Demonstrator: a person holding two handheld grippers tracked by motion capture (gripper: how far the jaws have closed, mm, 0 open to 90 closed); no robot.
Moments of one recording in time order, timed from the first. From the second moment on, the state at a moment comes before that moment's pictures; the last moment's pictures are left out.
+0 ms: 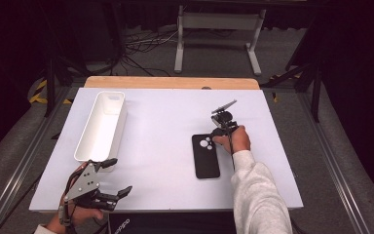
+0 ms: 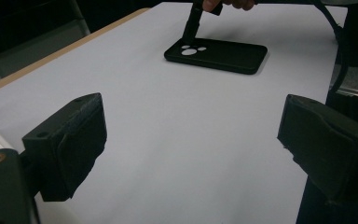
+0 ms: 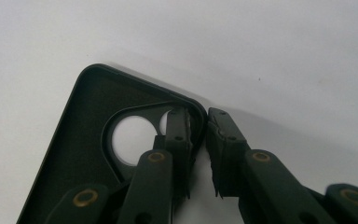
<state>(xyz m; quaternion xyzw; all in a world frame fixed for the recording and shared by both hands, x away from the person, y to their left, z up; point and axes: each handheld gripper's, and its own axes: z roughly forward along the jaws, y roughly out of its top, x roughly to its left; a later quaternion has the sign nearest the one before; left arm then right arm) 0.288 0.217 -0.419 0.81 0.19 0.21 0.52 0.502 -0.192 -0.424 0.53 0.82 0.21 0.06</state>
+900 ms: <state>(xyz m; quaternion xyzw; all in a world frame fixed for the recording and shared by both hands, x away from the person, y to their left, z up) 0.290 0.208 -0.414 0.80 0.20 0.21 0.53 0.471 -0.207 -0.384 0.53 0.75 0.35 0.17</state>
